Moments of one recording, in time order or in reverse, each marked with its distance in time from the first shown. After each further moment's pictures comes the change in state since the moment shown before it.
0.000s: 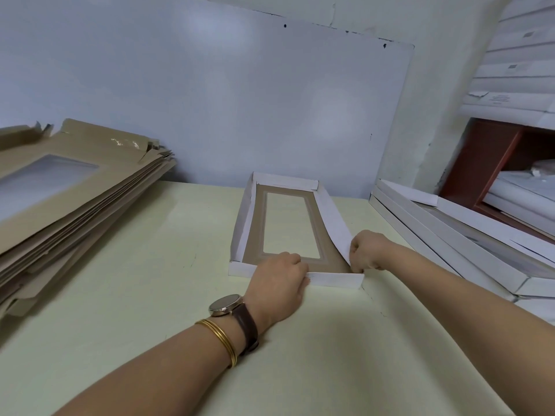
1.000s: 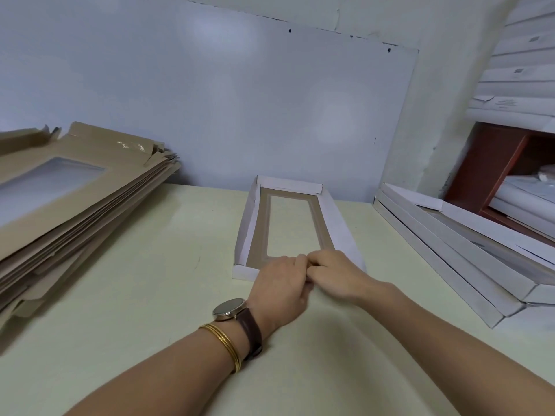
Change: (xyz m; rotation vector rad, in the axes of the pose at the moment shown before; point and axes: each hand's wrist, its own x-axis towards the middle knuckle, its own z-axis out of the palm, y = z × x) left_hand -0.002 0.004 -0.005 -0.056 0.039 -0.049; right_hand -0.038 -0.046 0.044 0.311 0.052 -0.490
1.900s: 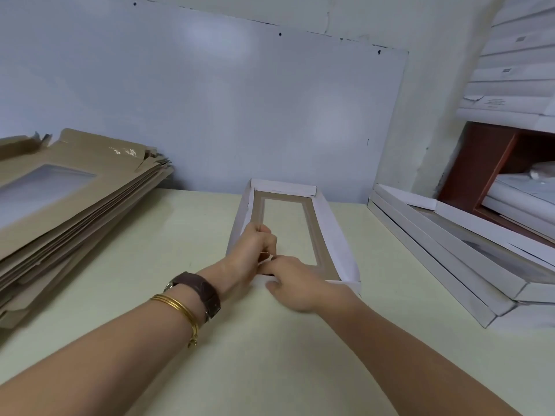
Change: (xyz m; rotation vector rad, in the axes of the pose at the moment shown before) left_hand 0.041 -0.020 -0.050 -1.343 0.030 -0.830; right_hand 0.011 -0.029 0.031 -0.138 -0.093 -0.233
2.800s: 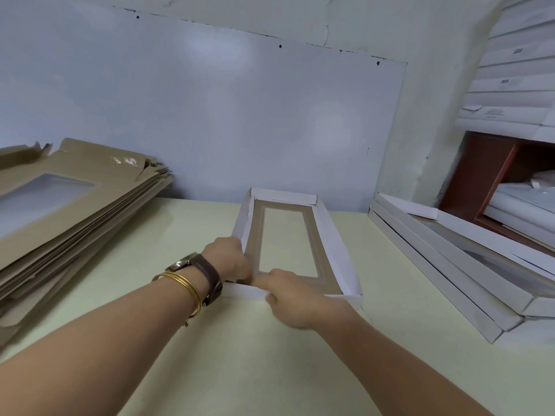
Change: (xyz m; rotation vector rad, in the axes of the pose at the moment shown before) left_hand 0.039 0.007 -0.037 1.430 0.114 -0.116; right_hand 0.001 -0.001 0.002 -0.104 -0.084 0.030
